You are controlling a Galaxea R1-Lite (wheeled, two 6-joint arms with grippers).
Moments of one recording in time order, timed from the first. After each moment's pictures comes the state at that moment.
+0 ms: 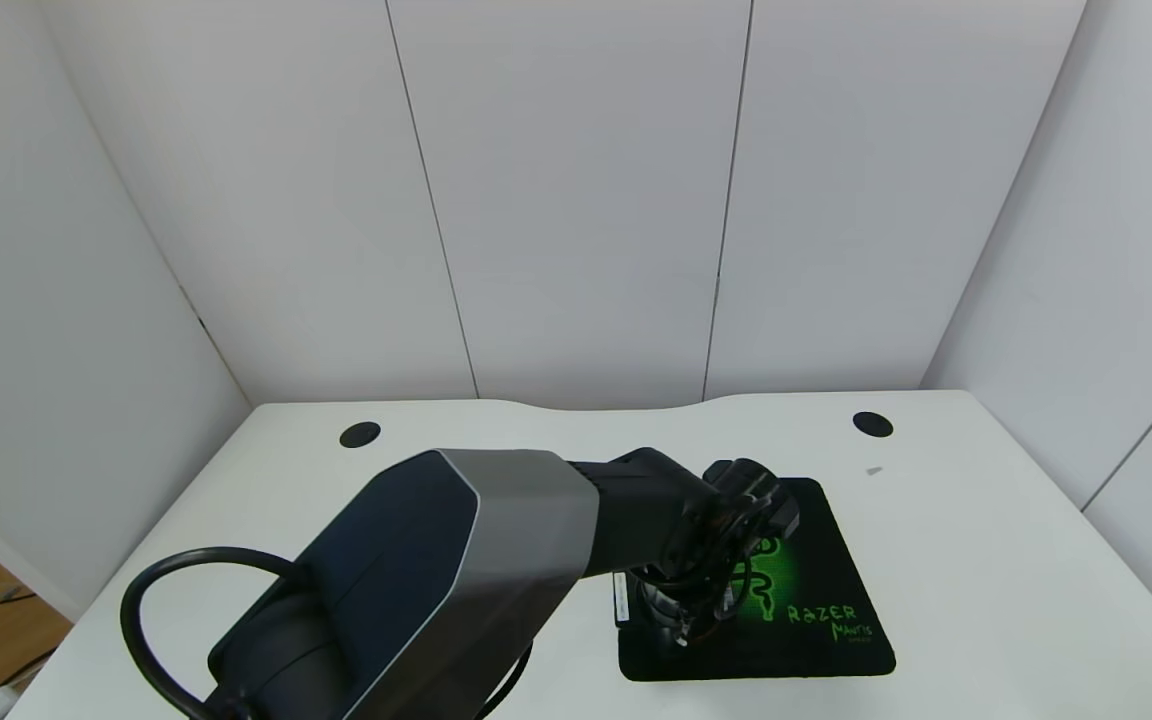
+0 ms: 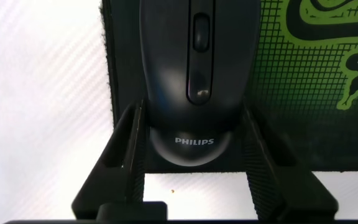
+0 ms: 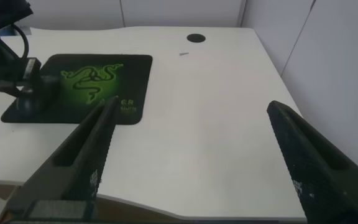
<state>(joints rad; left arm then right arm) -0.86 2.53 -2.00 0.71 0.31 -0.87 0.00 0.00 0.00 0.00 0.00 0.02</state>
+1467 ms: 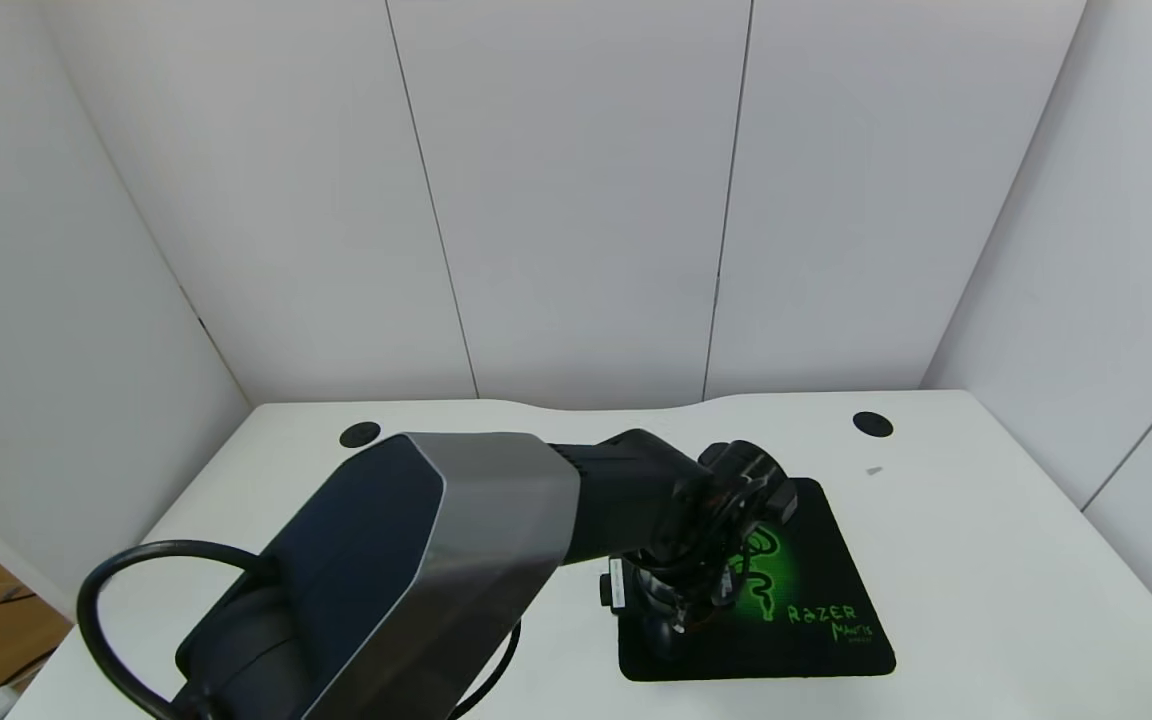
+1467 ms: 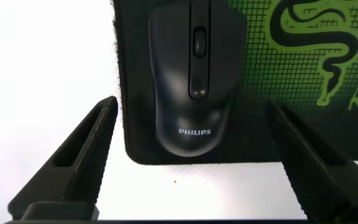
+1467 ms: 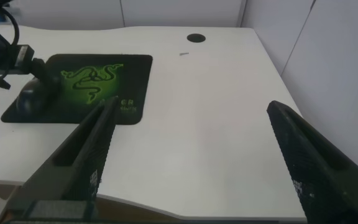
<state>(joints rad) -0.85 2.48 -2.00 0.72 0.31 -0.85 0.00 0.00 0.00 0.00 0.00 0.02</state>
